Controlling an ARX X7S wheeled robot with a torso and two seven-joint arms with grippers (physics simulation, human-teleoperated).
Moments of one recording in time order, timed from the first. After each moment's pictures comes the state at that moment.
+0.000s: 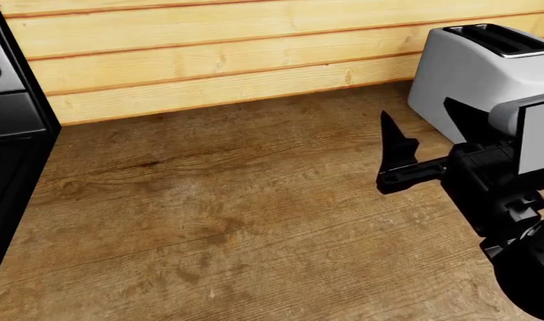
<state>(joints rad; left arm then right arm) -2.06 -0.47 0.55 -0.07 -0.93 -0.80 -0.31 0.60 0.72 -0.03 -0.65 1.03 0.86 0.37</state>
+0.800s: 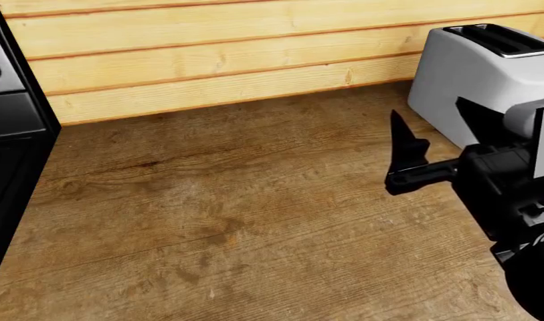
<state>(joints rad) -1.65 -0.75 0.24 0.65 -1.34 -0.69 -0.46 0.57 0.75 0.01 -0.68 1.06 0.85 0.39</state>
